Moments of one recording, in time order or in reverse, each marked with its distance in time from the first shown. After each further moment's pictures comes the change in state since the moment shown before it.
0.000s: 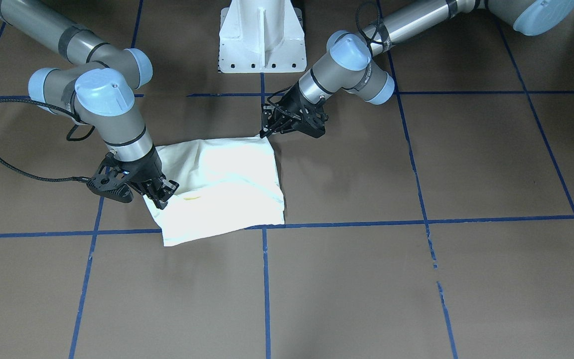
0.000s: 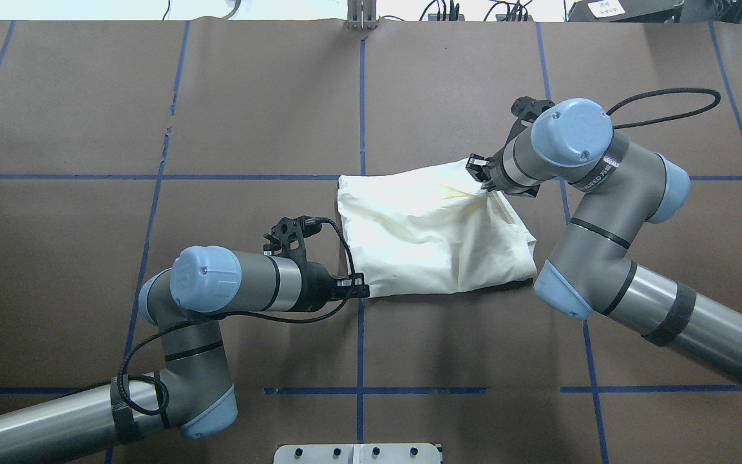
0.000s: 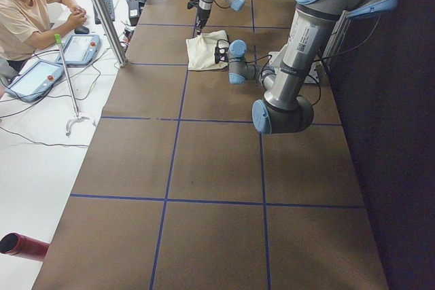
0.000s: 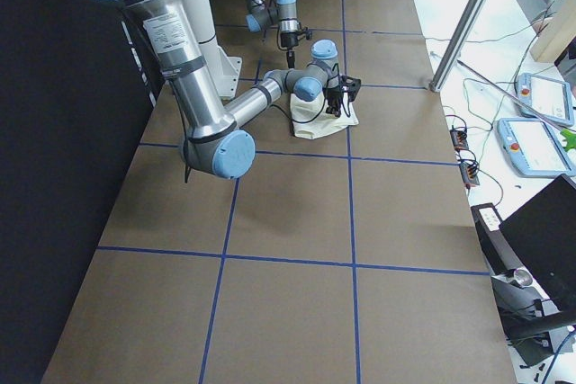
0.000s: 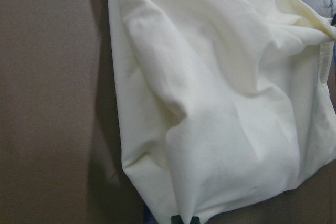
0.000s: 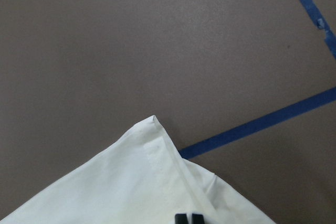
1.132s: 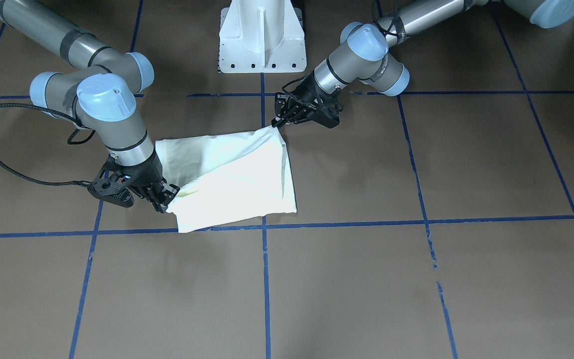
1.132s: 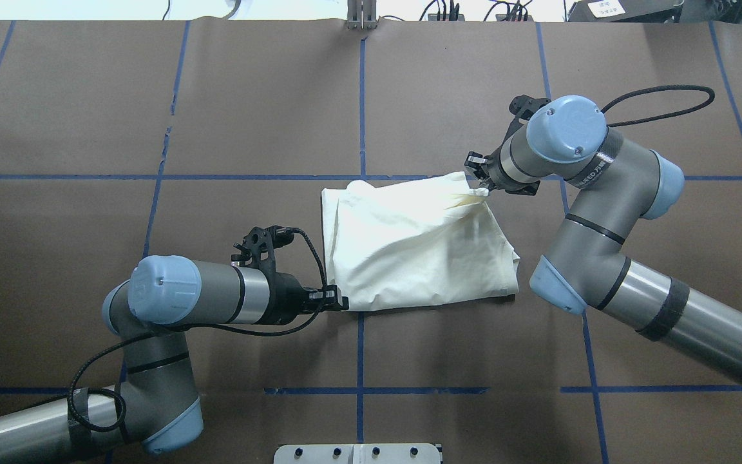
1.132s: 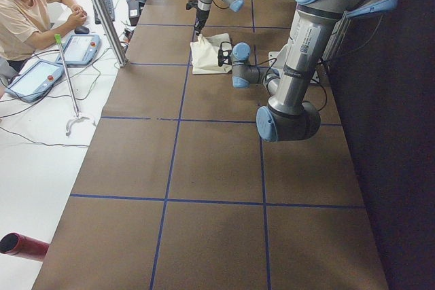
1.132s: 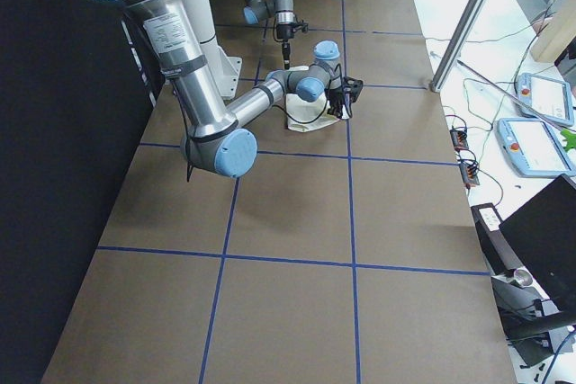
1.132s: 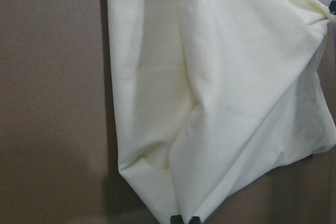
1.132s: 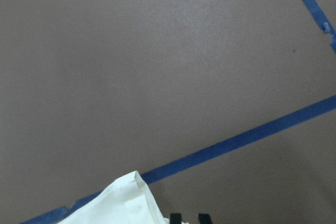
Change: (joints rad) left arm 0.006 0.086 -0.100 0.004 -0.019 -0.007; right arm 0.004 0.022 -0.024 0.000 0.001 -0.002
